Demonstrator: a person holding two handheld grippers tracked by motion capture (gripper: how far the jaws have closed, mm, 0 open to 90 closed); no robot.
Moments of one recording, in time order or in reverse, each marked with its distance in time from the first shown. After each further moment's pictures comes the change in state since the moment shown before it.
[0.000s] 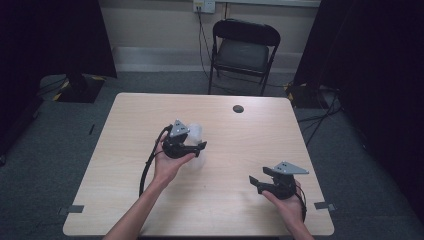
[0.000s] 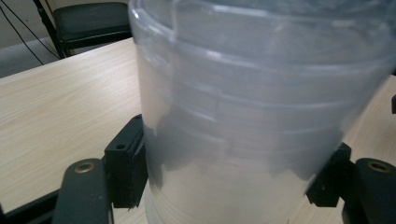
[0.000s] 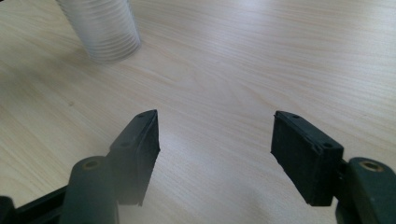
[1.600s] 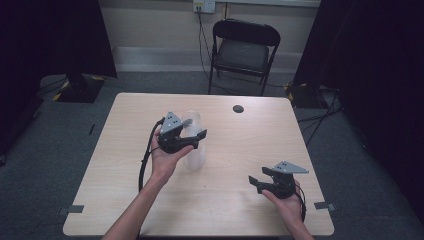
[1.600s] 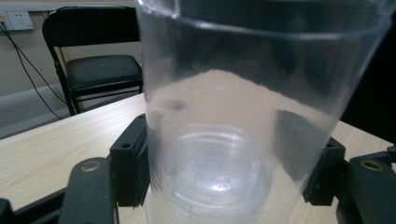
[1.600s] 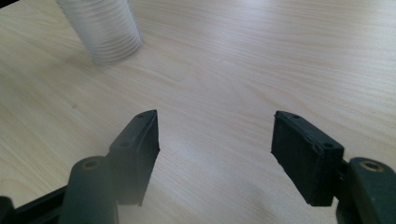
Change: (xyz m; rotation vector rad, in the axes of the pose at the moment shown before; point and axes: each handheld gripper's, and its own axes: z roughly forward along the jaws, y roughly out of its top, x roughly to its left) left arm -0.007 0.029 -0.030 -0.204 -0.001 -0.006; right arm -0.001 0.000 0.003 0.004 0.014 0.024
